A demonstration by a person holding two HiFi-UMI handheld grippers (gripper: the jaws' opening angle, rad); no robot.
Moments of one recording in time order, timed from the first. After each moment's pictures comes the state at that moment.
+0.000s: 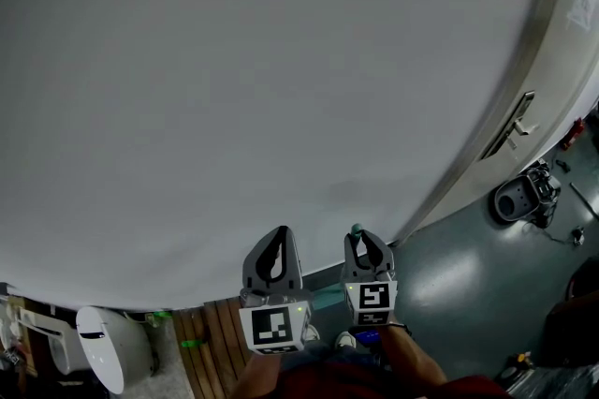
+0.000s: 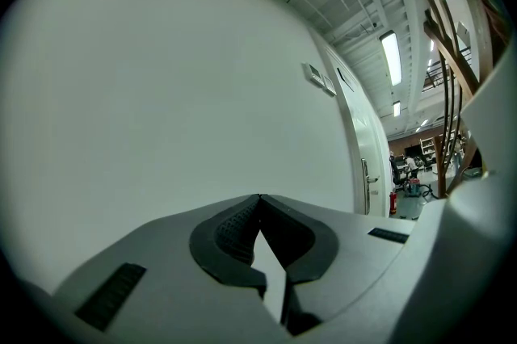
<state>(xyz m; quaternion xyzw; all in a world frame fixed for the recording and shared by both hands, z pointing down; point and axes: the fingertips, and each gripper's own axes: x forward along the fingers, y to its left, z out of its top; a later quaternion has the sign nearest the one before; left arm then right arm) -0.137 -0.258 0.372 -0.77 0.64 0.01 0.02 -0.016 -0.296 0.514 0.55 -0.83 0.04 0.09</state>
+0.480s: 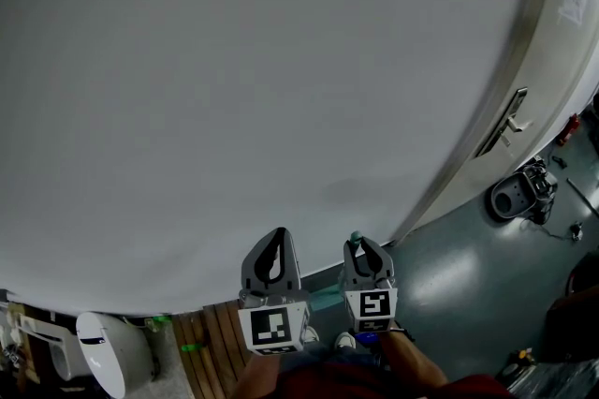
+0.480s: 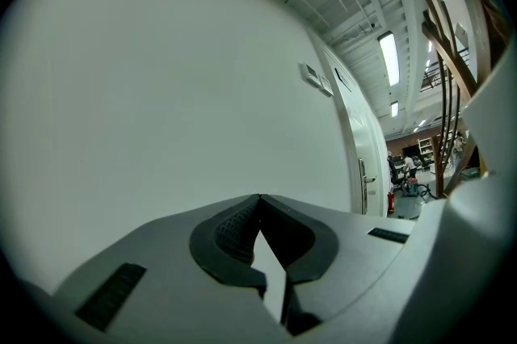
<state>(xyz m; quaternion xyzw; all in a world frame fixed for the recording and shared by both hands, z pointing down) -0.128 -0.257 0.373 -0.77 0.64 0.01 0.02 -0.006 -0.280 0.510 0.55 -0.83 0.05 0.06</state>
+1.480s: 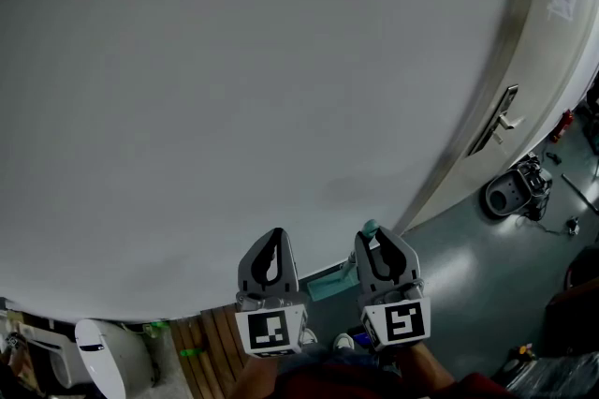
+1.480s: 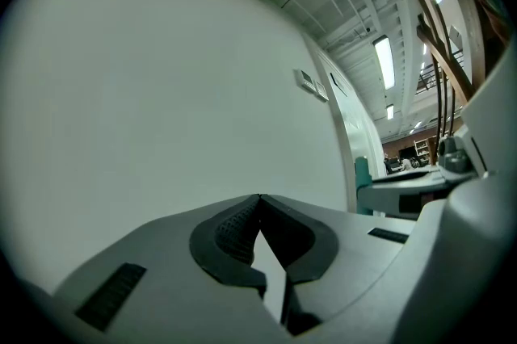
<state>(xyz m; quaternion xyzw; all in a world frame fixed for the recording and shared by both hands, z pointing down) -0.119 -0.252 0.360 -0.78 0.63 0.02 0.03 0.016 -0.251 0.376 0.54 -0.84 -0.02 0.00</state>
